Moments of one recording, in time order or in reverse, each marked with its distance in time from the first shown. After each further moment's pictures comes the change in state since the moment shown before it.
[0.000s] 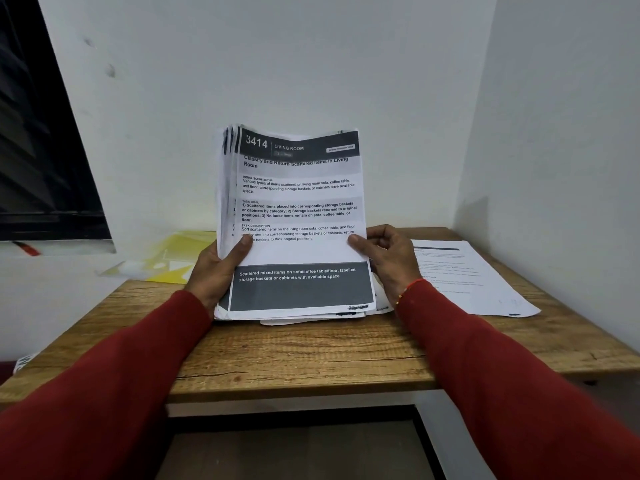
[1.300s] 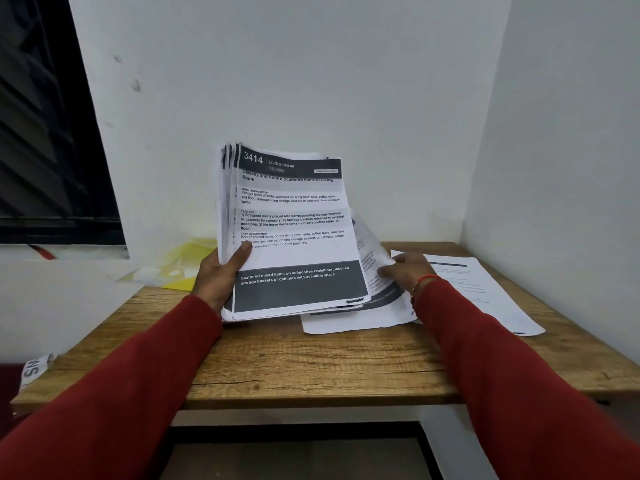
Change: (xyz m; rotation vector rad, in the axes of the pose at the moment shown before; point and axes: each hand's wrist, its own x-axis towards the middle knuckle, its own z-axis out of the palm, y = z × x) left_hand 0.006 0.005 -0.015 -0.104 0.147 -0.040; right_hand 0.023 -0.012 -0.016 -0.700 0.025 0.288
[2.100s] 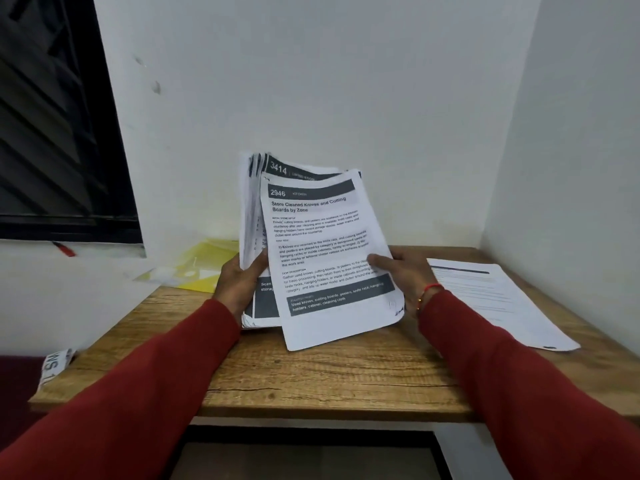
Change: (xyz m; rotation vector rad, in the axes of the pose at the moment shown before) left_hand 0.003 -0.008 0.000 0.038 -0.030 -0.036; right_hand -0.014 -0.019 0.034 0.549 -0.178 -0.108
